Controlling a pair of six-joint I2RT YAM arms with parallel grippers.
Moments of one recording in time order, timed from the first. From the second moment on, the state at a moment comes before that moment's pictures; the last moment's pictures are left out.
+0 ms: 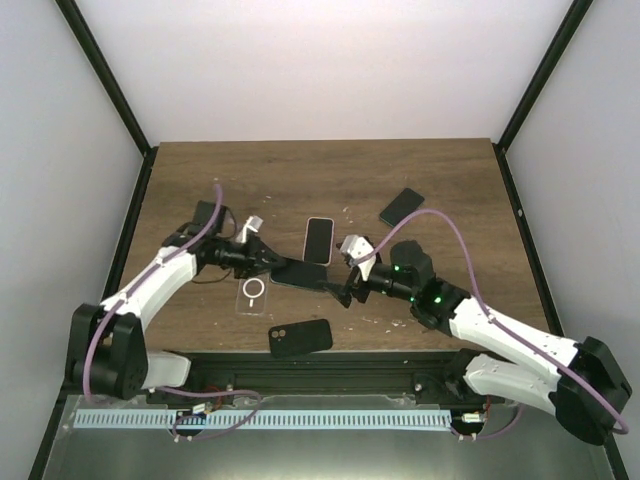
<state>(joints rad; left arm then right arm) -0.29 1.35 0.86 -0.54 0.99 -0.60 0.80 1.02 0.56 0.16 -0.33 -0.19</state>
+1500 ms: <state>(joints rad) -0.14 0.85 0.43 -0.38 0.18 -0.91 0.80 1.38 0.83 -0.07 -0.26 0.57</state>
